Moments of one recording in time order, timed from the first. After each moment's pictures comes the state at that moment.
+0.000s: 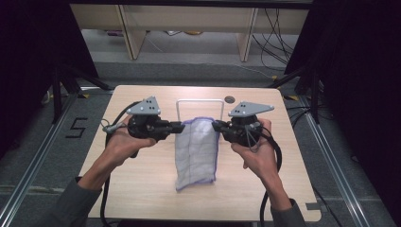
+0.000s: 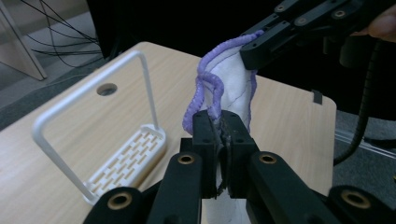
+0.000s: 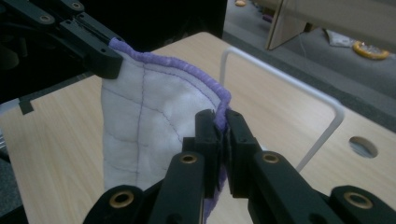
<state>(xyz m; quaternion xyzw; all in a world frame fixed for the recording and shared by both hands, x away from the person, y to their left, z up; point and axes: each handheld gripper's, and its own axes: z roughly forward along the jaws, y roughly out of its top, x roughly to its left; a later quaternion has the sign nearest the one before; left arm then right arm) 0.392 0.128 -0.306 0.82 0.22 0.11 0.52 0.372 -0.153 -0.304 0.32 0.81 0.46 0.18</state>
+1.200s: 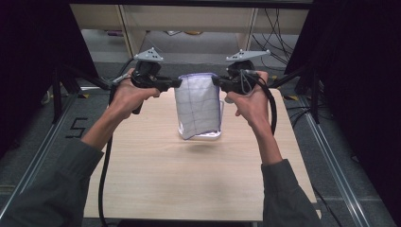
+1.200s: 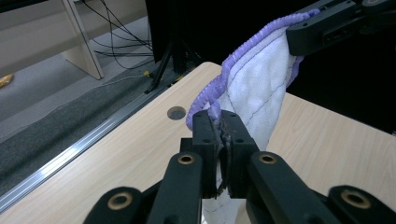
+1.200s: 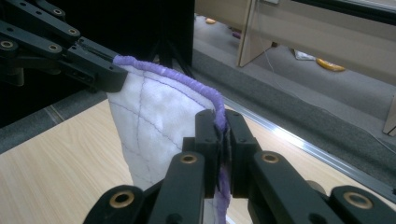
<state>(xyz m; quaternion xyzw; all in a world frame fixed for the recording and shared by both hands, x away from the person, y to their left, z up) 0.484 0.128 -0.254 0.80 0.28 0.17 0.50 0.462 -0.141 -0.241 0.35 0.78 0.47 0.22</state>
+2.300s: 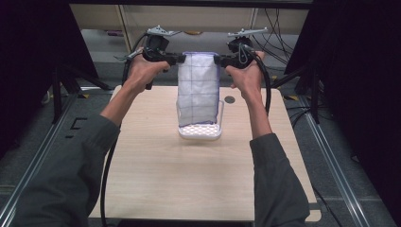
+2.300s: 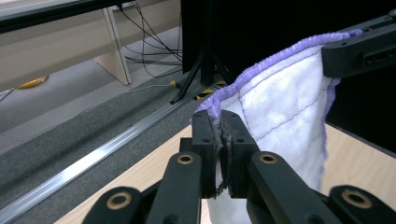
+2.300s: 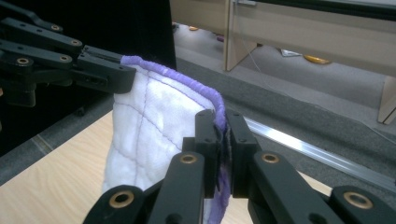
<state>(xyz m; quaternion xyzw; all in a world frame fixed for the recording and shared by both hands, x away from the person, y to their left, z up) 0.572 0.113 -0.250 0.77 0.33 0.20 0.50 0.537 -0.143 -0.232 0.40 0.75 0.48 0.21</state>
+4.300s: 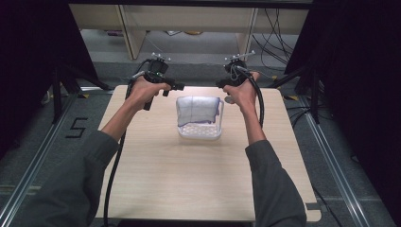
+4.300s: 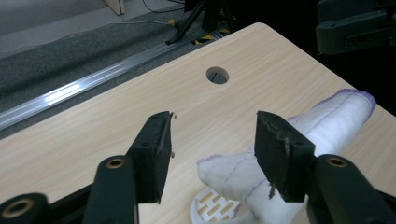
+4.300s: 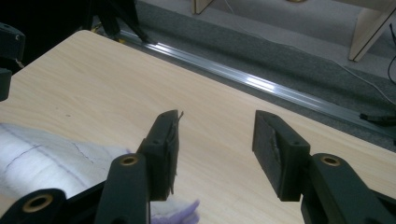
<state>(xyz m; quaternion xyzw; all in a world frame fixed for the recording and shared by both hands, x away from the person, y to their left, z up) 0.569 0.126 -0.318 0.80 0.41 0.12 0.43 0.566 -0.150 -0.313 0.47 0.77 0.37 0.20</state>
